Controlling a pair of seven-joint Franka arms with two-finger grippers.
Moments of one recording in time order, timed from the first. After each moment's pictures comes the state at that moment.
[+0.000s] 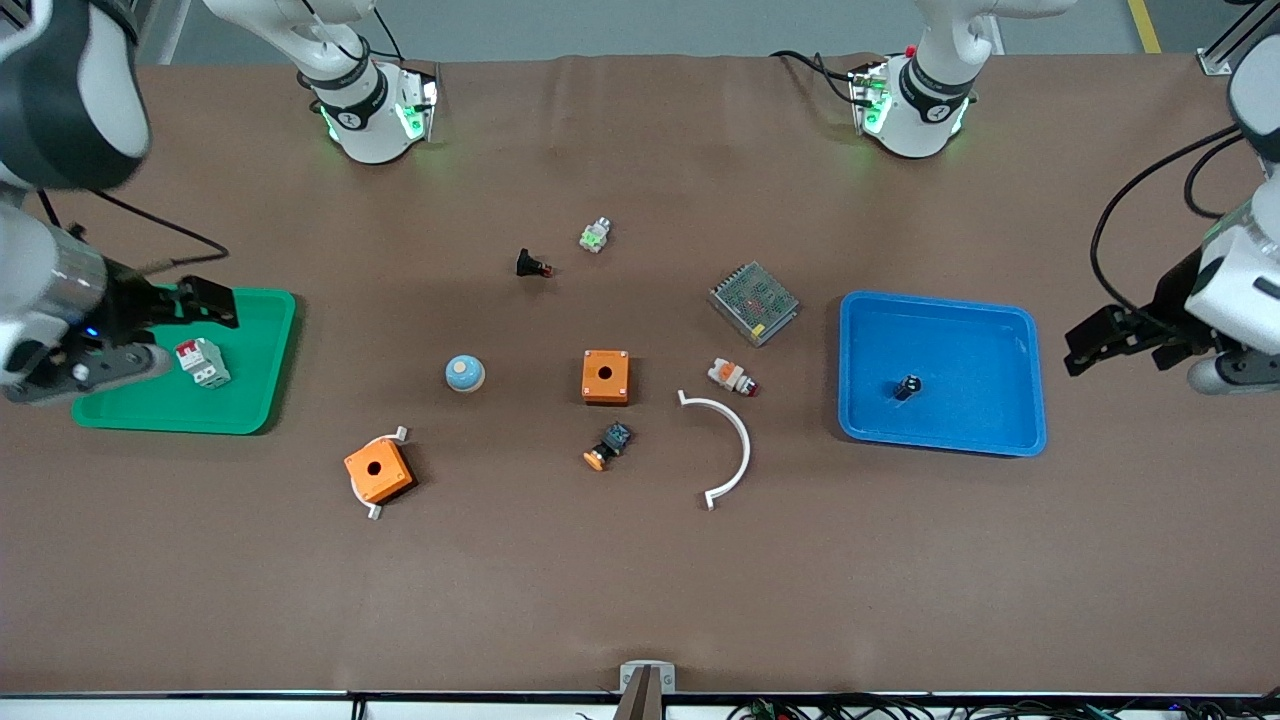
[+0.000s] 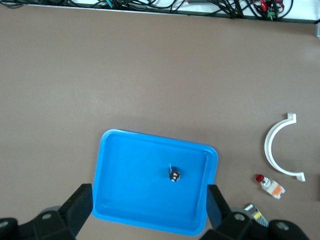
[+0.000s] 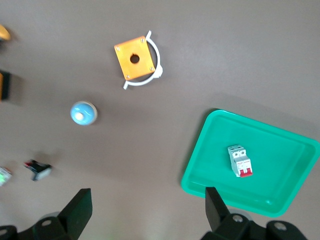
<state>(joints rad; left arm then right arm) -0.13 0.14 0.06 -1.48 -0.01 1.76 -0.11 0.00 0.17 0.05 -1.45 -0.01 1.51 -0.18</state>
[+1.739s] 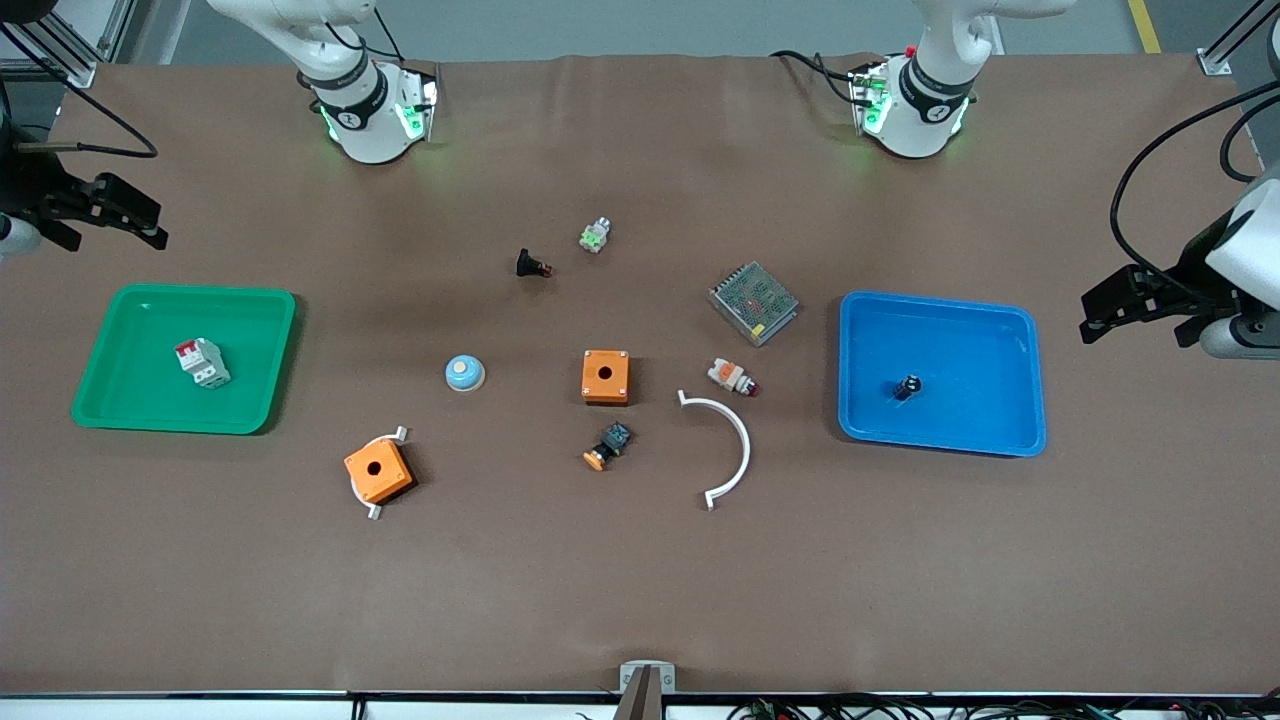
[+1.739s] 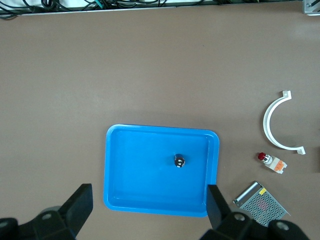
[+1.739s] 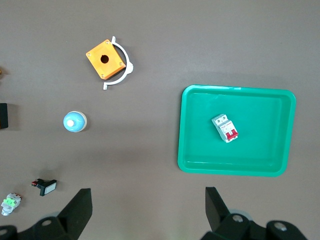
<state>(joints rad) -0.13 0.14 0.06 -1.44 -0.01 1.68 -0.02 -0.09 -0.16 0.04 -1.78 0.00 1.61 -0.06</state>
